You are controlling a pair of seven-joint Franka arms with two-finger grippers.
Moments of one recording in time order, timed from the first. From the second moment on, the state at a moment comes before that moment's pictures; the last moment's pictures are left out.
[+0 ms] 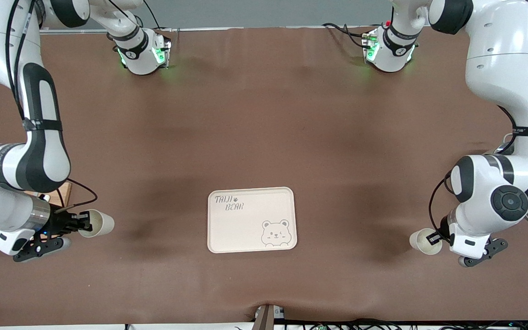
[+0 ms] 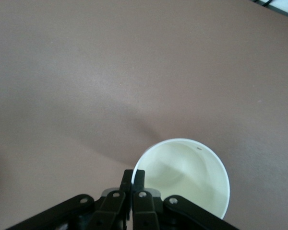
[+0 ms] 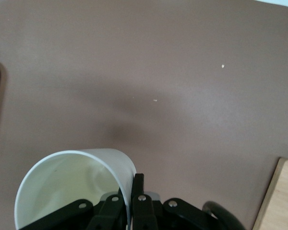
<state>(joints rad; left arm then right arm) -0.06 0.77 0.04 -1.35 0.08 2.22 -0.53 0.03 0.69 -0.09 -1.28 0.19 1.99 -0.43</state>
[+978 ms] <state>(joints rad) -0.04 0.81 0.03 -1.38 0.08 2.29 -0.45 -0.01 0.81 -0.08 -1.37 0.19 2.28 -0.50</state>
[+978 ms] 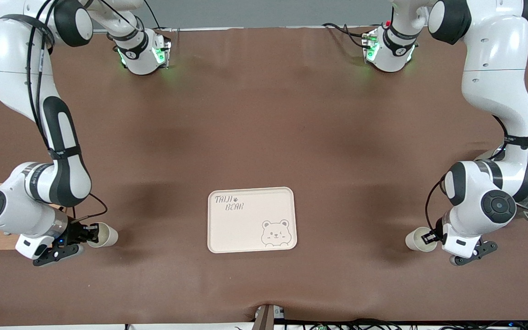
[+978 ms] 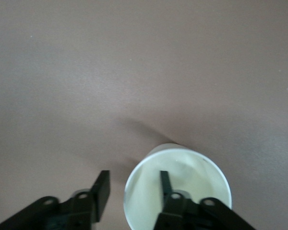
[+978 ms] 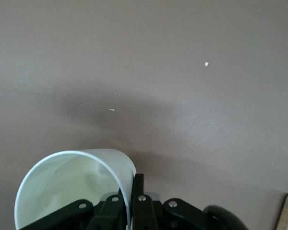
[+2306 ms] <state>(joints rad) -0.04 0.46 -0.04 -1.42 0.08 2.02 -0.34 -0.01 0.85 -0.08 -1.37 0.19 2.35 -0.51</state>
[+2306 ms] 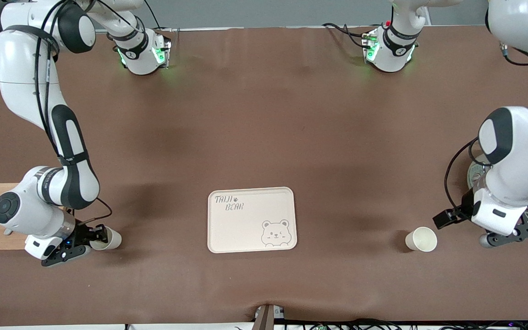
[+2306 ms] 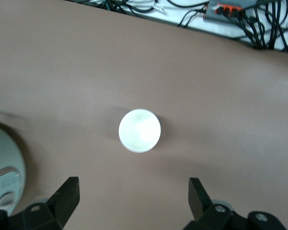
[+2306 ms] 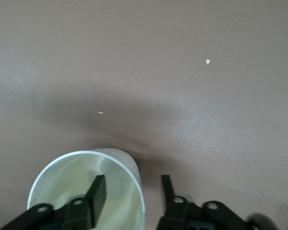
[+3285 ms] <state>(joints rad) 0.02 0.15 -0.04 -1.43 0.00 1.64 -0.14 0.00 0.80 -0.08 -1.11 0.19 1.88 -0.39</state>
